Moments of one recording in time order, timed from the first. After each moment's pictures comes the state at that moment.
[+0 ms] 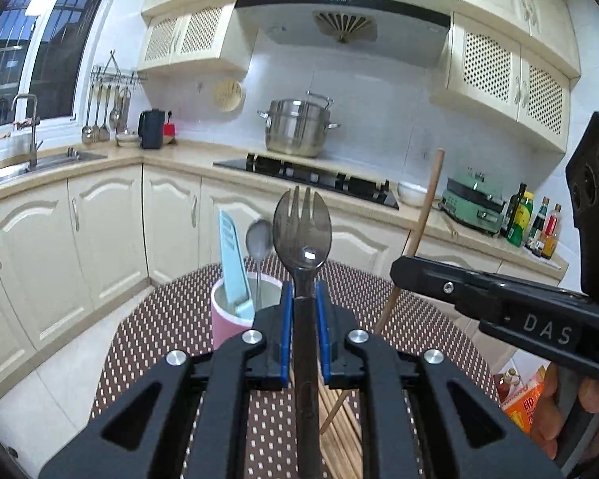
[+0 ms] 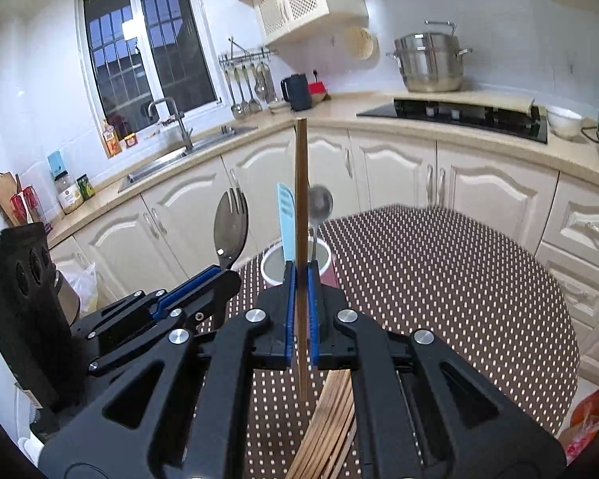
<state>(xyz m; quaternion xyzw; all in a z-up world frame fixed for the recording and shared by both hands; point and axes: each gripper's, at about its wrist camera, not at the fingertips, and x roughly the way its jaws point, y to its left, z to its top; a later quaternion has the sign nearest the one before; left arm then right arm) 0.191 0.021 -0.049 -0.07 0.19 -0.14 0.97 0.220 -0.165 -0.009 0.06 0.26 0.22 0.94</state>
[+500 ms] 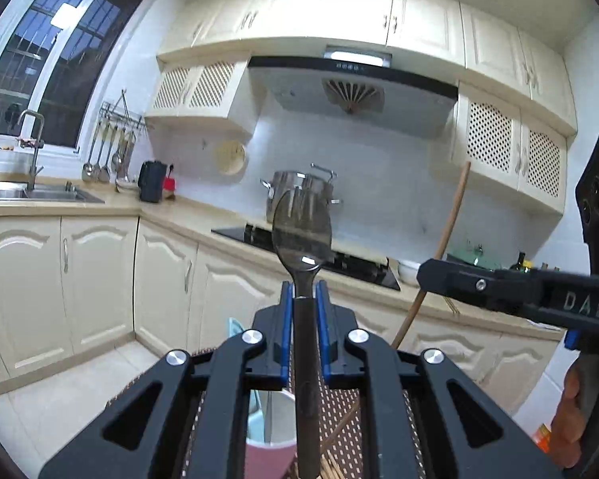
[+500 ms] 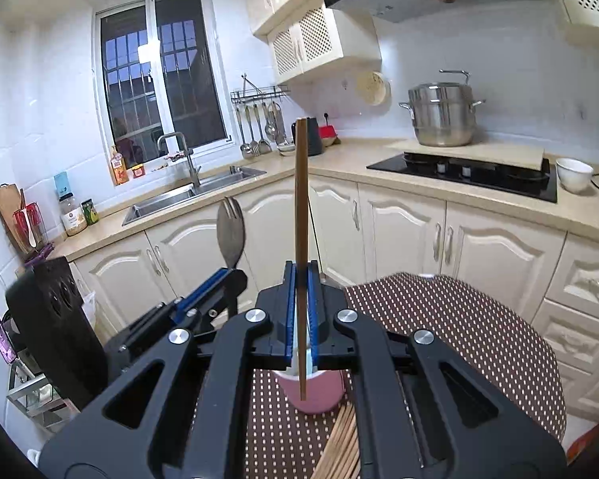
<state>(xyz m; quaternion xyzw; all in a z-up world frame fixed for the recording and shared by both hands) 0.238 0.042 -0.023 -0.12 0.06 -0.14 0.98 0.257 -0.151 0.044 0.05 0.19 0.23 0.95</state>
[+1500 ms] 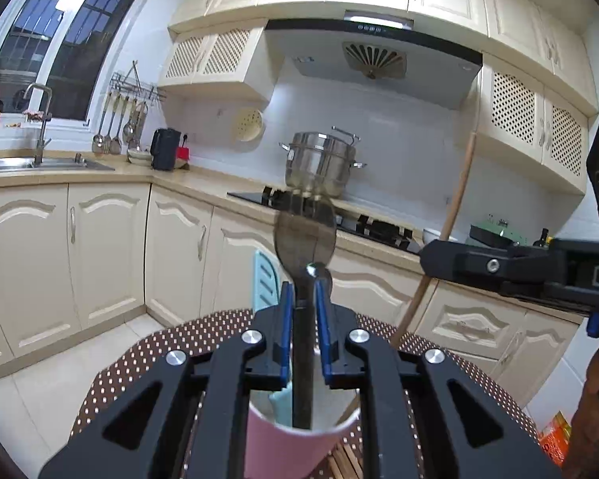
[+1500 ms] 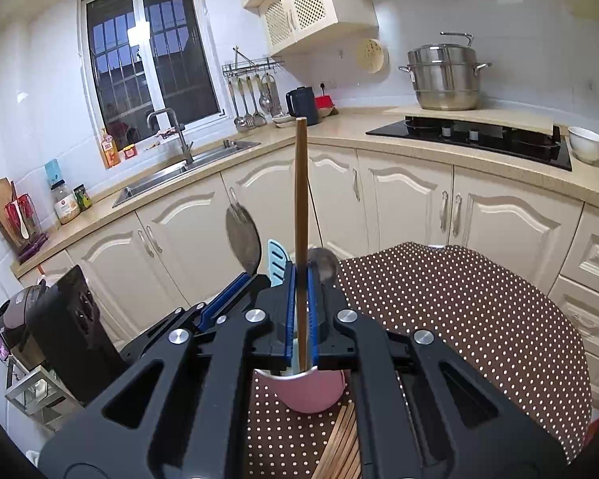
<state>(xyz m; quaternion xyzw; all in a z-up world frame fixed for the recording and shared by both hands) 0.278 0.042 -0.092 -0.11 0.13 -0.12 0.98 0.290 -0.141 -0.013 0.06 0.25 0.23 0.94</state>
